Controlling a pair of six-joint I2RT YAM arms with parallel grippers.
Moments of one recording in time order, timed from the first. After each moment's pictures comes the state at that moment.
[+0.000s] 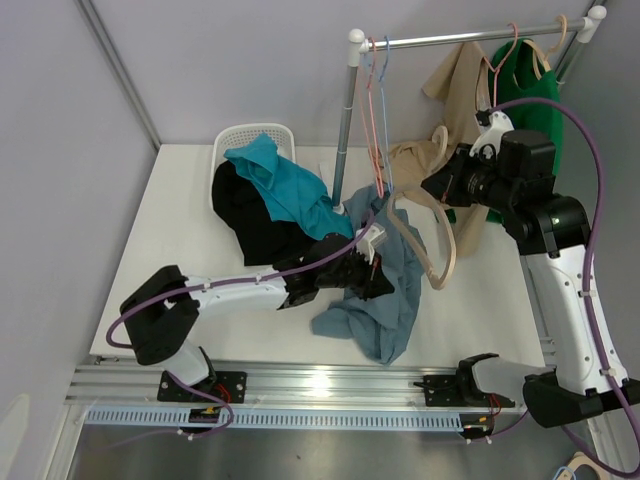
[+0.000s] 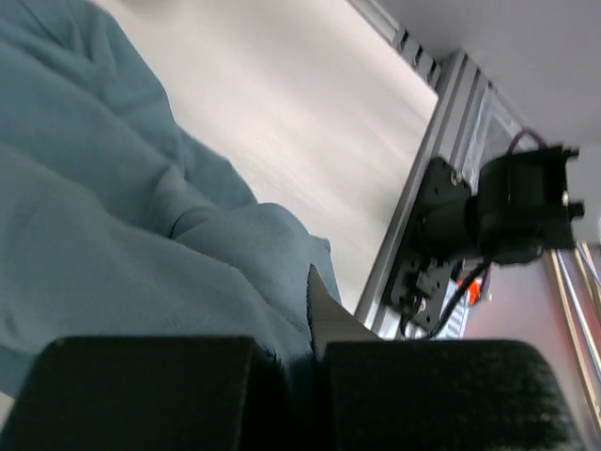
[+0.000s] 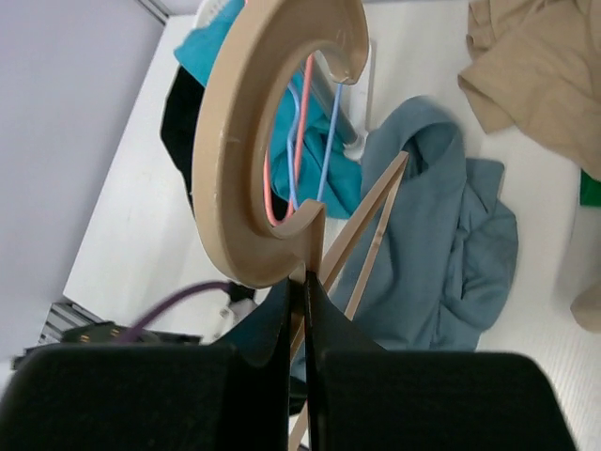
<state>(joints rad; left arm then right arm) -1.02 1.59 0.92 0.27 0.31 -0.47 0.27 1.21 1.69 -0.88 -0.26 0.37</state>
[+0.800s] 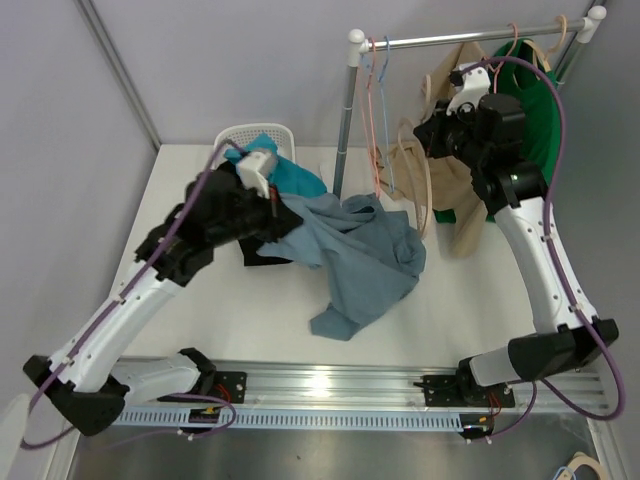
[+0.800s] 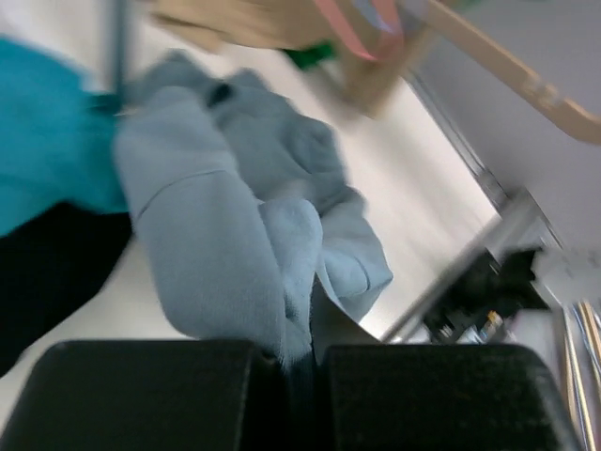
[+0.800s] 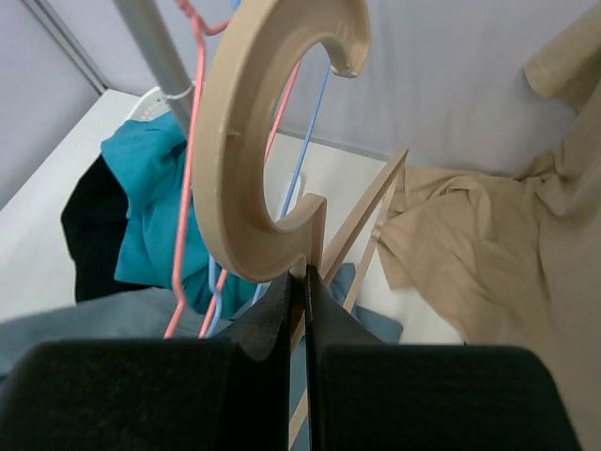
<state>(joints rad) -0.72 1.11 1.30 -0.56 0.20 -0.36 0.26 1.39 1.70 -0.50 -0.17 0.10</state>
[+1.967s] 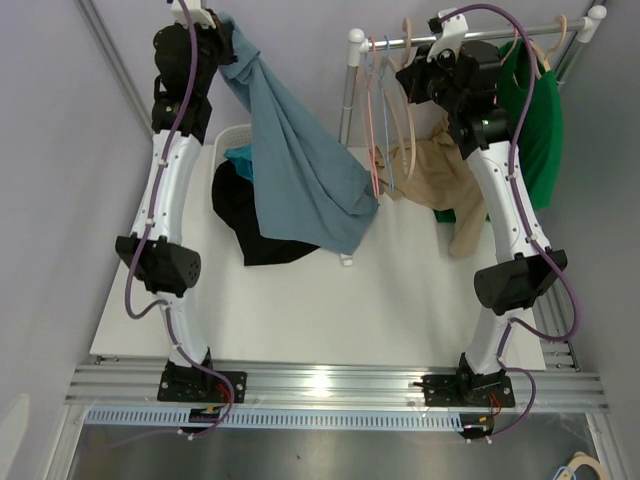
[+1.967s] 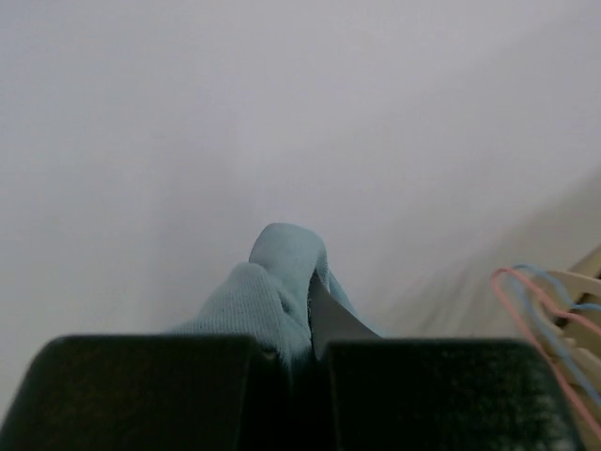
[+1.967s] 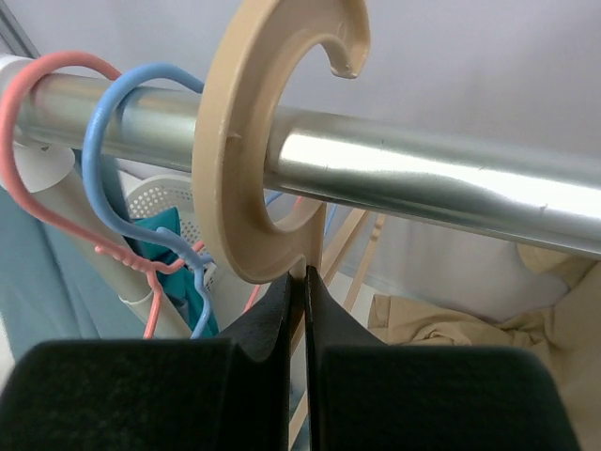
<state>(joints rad) -0.15 1.97 2.39 -0.16 0.04 -0.13 0.25 1.88 2.25 -0.40 -0.26 0.03</state>
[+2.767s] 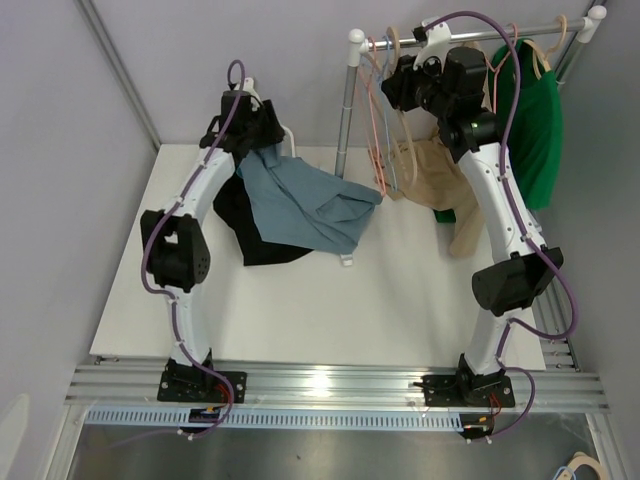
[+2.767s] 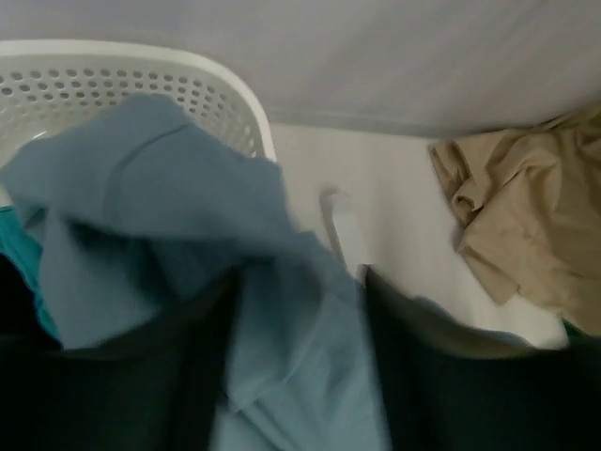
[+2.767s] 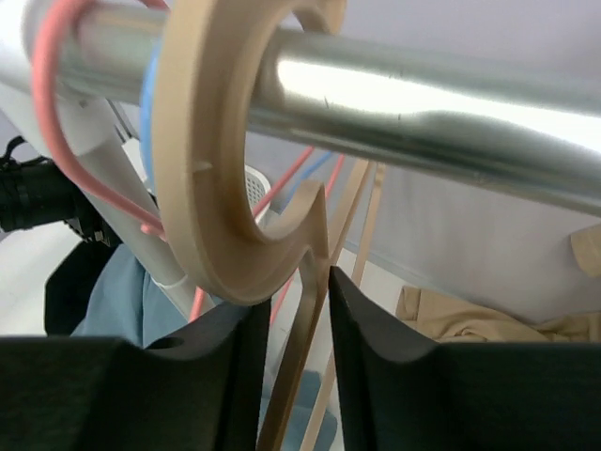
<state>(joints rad) -0.20 2.06 1.95 -0.32 0.06 -0.36 0.28 1.88 2.21 -0.40 -0.30 0.03</state>
